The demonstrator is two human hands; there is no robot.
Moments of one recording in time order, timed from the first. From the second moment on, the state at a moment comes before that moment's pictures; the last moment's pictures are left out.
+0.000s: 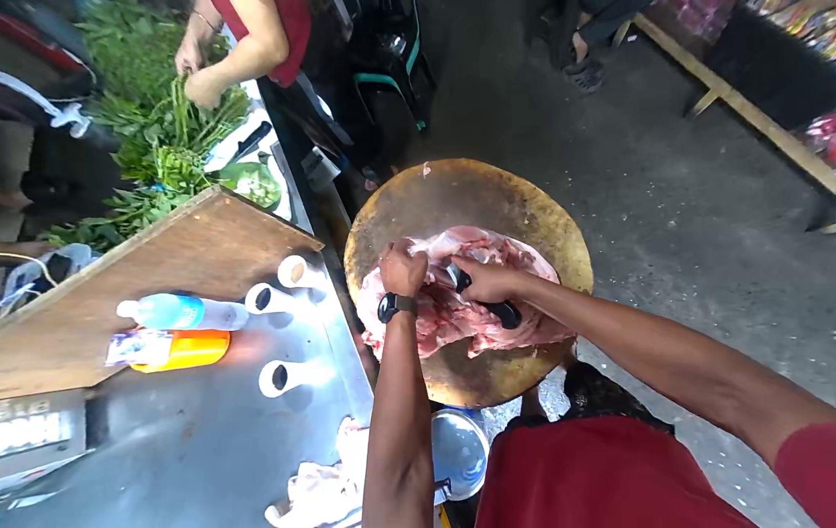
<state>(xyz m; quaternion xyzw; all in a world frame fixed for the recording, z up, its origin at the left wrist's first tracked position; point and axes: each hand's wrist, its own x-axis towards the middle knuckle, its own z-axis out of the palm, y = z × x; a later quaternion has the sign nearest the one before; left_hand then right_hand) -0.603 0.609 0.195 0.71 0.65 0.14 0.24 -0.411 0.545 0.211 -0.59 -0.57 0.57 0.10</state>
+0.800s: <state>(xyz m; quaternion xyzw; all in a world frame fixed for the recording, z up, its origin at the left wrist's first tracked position) -0.606 0.605 0.204 0.69 0.68 0.08 0.23 -0.407 0.508 0.243 -0.54 -0.71 0.40 -0.20</state>
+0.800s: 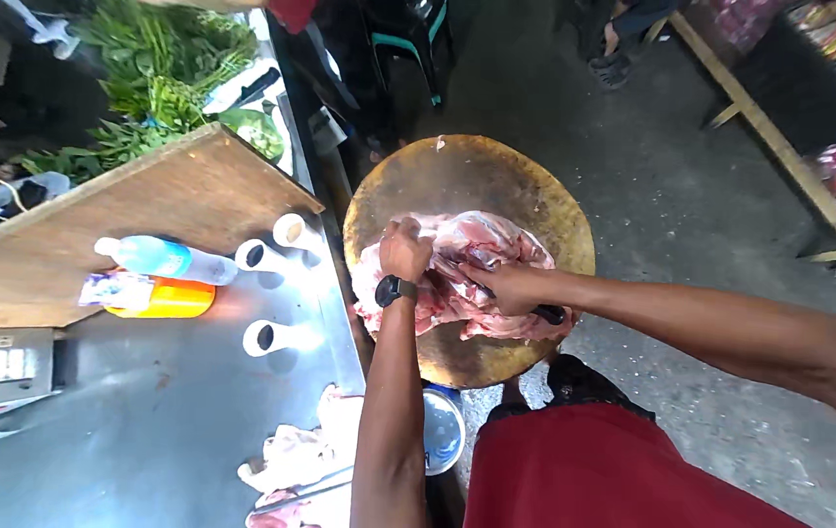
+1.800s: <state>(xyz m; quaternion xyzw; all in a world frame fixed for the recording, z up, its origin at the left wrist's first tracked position) -0.515 0.627 0.199 0.67 0.73 -0.07 0.05 -0.285 0.421 0.174 -0.53 -0.64 0.55 -0.01</state>
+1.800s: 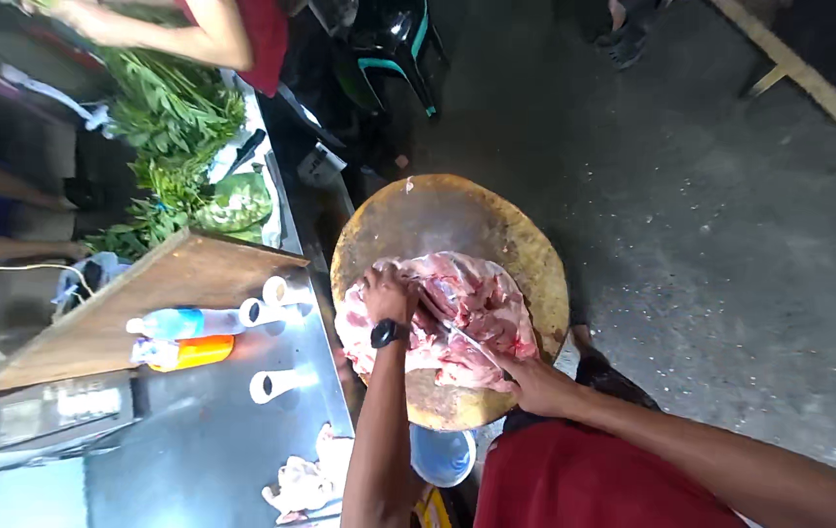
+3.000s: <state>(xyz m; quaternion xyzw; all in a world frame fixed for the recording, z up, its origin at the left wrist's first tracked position) -0.524 0.574 0.216 0.53 0.78 0.26 0.20 -0.319 0.563 0.192 -0.47 -0.63 0.62 0.09</state>
